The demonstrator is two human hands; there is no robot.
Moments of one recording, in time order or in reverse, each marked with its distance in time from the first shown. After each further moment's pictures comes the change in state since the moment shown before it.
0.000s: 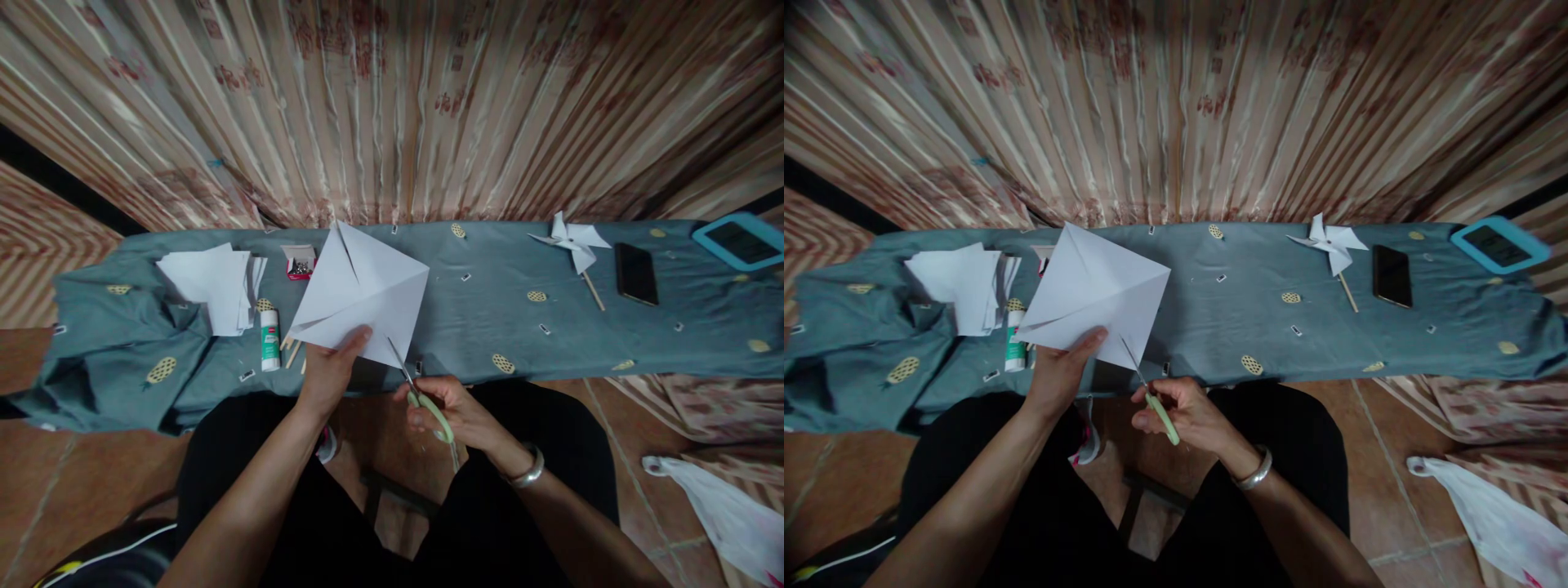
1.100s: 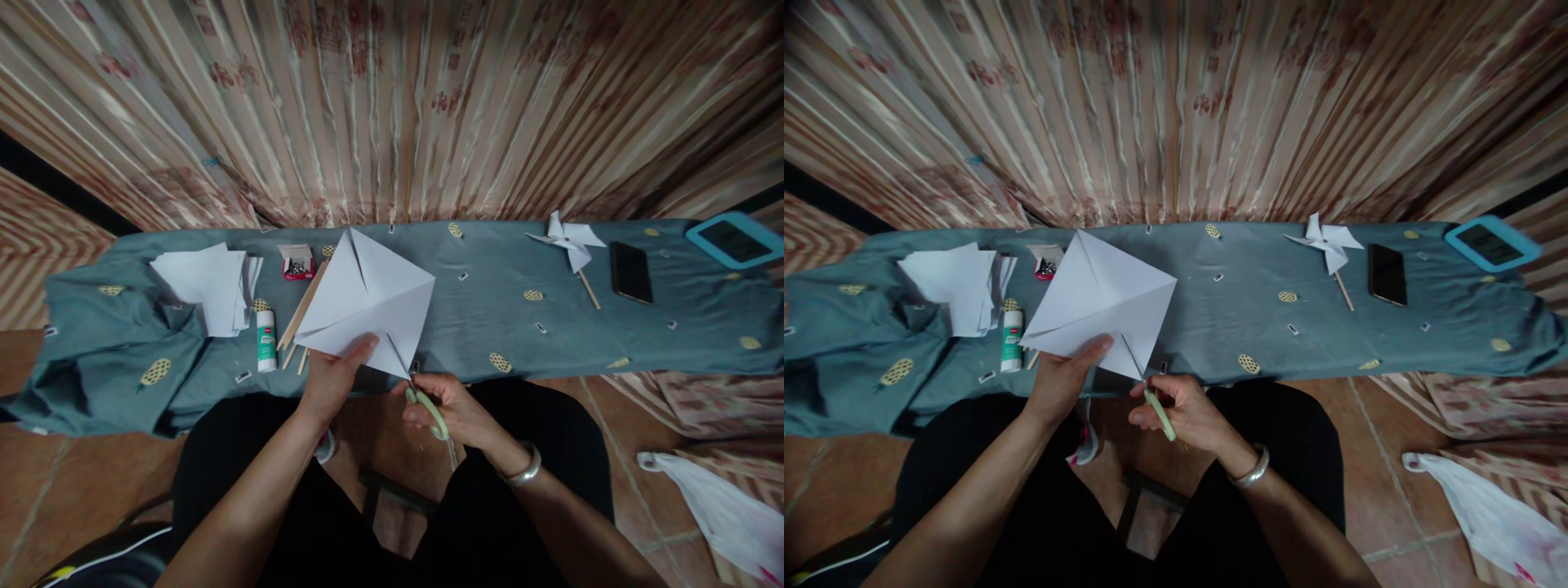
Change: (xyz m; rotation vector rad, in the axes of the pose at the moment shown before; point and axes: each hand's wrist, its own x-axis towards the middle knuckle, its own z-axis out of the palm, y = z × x) left_hand -0.009 0.004 0.004 0.016 -0.052 -0.088; right_hand 0.000 -0.007 0.003 0.081 0.066 0.050
